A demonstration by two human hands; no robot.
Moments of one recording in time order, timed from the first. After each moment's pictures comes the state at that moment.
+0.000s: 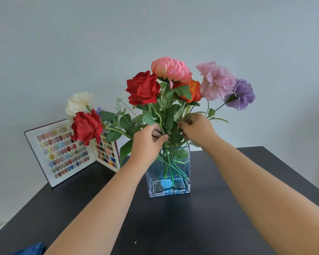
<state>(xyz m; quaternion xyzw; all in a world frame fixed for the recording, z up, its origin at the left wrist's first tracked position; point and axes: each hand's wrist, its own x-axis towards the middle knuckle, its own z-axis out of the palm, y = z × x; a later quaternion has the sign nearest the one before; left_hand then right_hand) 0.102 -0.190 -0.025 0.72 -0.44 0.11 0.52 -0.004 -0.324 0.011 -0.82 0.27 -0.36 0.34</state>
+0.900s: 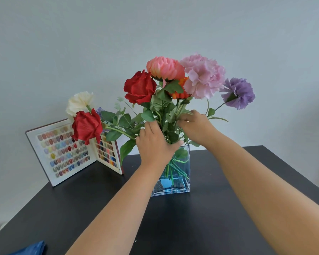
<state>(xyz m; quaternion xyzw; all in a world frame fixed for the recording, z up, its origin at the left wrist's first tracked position) 0.074 -0.212 -0.035 0.82 -0.32 0.36 0.32 -0.018 -0.310 0.029 -0.91 0.21 -0.29 0.21</state>
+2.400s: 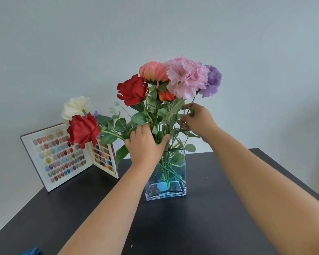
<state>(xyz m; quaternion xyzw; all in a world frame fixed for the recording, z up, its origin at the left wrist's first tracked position) 0.090 -0.207 -0.027 0.83 -0.31 0.33 0.32 -0.002 -0.355 0.028 -0.76 0.22 -0.38 0.49</state>
